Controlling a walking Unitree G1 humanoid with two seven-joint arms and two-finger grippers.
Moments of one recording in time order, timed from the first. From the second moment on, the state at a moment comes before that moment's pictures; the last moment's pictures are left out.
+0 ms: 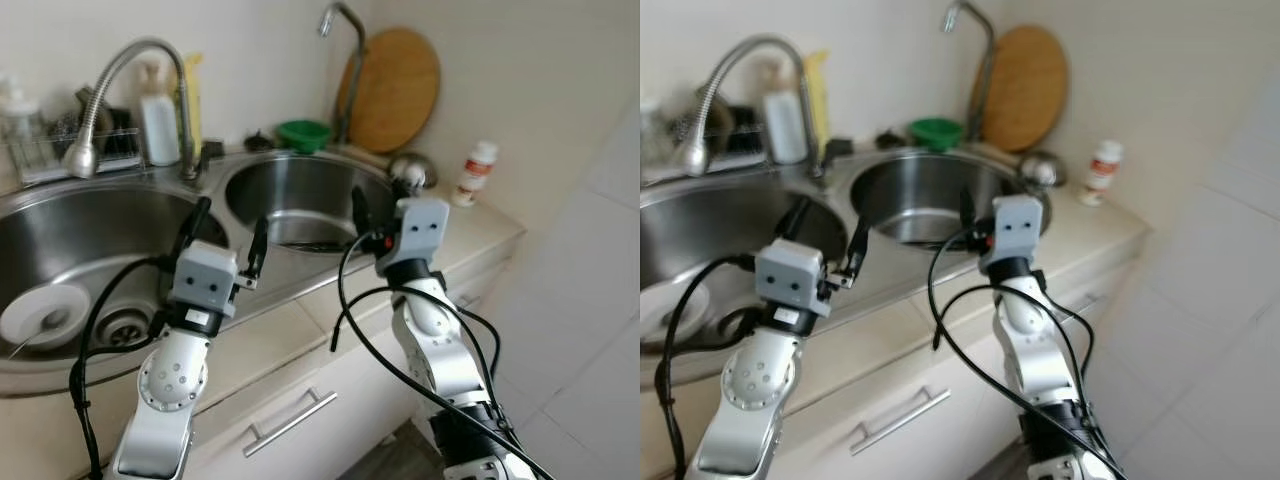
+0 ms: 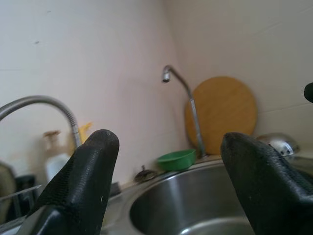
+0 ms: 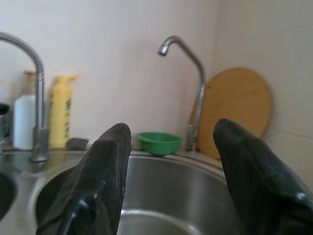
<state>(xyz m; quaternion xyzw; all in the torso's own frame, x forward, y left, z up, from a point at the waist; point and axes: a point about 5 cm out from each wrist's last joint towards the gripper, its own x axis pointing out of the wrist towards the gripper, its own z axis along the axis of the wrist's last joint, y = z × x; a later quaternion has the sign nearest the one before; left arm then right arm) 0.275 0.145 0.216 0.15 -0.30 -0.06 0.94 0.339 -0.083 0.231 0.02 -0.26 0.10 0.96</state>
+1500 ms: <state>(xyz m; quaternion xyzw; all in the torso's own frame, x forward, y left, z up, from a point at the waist) 0.275 0.129 0.199 0.15 -0.27 -0.10 0.95 0.340 -0.113 0.205 -0.01 -0.20 0.03 0.98</state>
